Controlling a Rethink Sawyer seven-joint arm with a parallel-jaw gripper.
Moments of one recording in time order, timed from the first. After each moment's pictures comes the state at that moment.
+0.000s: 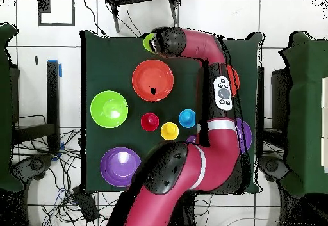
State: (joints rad) arm -0.39 -0.07 0.53 0.66 -0.39 0.84 1.09
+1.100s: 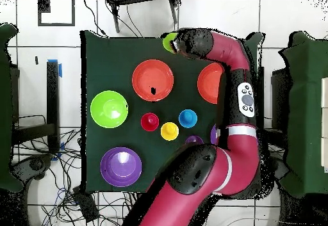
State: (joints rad) arm -0.50 -0.07 0.56 0.66 -0.39 0.85 0.94
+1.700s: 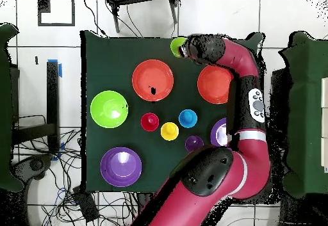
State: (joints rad) arm -0.56 -0.07 0.57 0.73 -0.36 0.85 0.92
